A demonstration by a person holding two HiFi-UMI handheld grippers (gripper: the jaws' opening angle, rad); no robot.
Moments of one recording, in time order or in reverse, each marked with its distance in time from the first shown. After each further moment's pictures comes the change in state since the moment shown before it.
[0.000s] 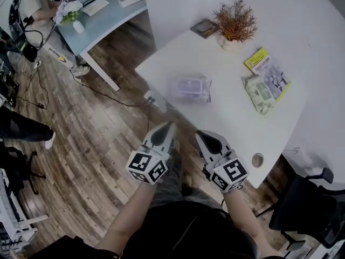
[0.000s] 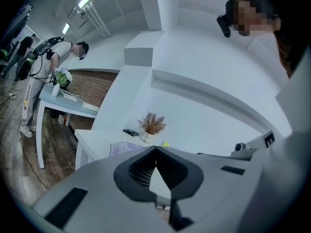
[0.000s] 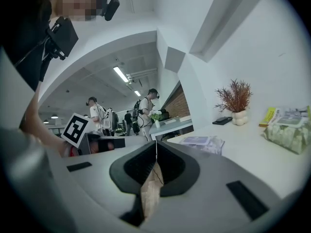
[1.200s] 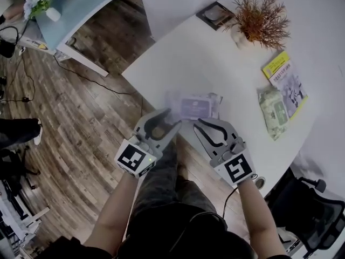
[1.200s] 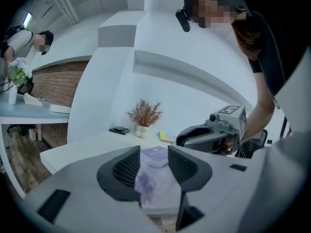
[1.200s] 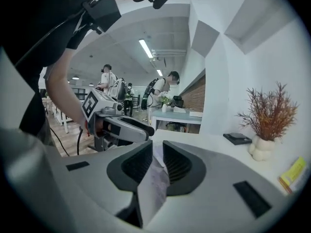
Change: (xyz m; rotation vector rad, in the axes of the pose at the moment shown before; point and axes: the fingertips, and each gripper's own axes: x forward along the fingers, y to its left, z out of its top) left arm 0.115 0.079 0.000 0.239 0.135 -0.263; right arm 0.125 -0.091 0.005 -0.437 0.199 0.172
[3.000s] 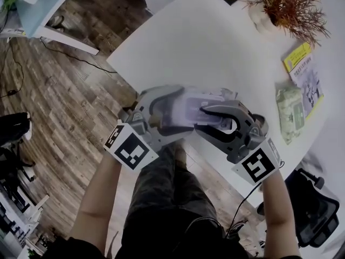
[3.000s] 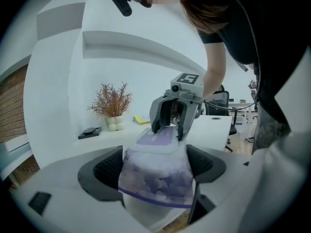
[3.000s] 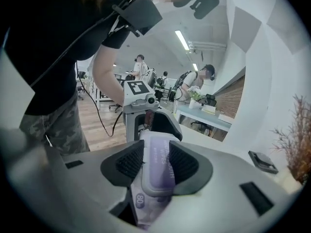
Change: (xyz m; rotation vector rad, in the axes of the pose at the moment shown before) left arm 0.043 0.005 -0.031 0.413 0.204 -0.363; right arm 0.034 -0.007 -0.028 -0.231 0.117 0.334
